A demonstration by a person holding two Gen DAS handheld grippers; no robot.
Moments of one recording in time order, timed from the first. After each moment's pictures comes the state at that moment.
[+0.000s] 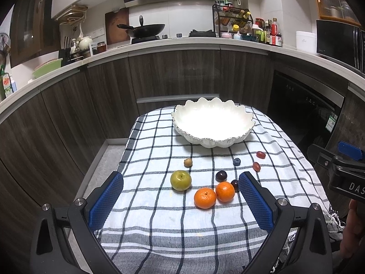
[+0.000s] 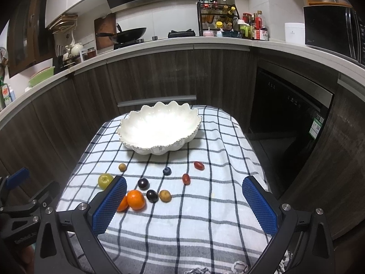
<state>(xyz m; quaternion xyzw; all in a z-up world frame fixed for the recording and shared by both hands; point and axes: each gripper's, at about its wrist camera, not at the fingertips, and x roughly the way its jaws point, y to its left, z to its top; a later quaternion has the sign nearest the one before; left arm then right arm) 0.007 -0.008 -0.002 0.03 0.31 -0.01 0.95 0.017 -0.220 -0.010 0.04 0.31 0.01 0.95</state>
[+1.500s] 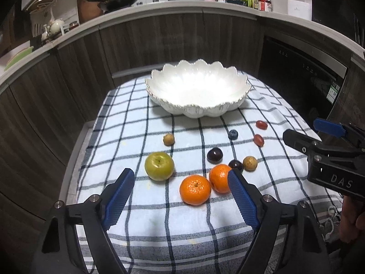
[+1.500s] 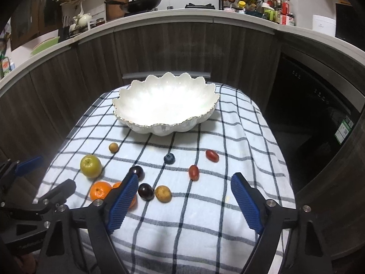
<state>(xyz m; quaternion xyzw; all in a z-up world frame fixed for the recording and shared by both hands) 0.078 -0.026 -0.074 0.06 0.40 -0.06 0.91 0.088 -0.202 -0.072 -0.01 0.38 0.05 0.92</state>
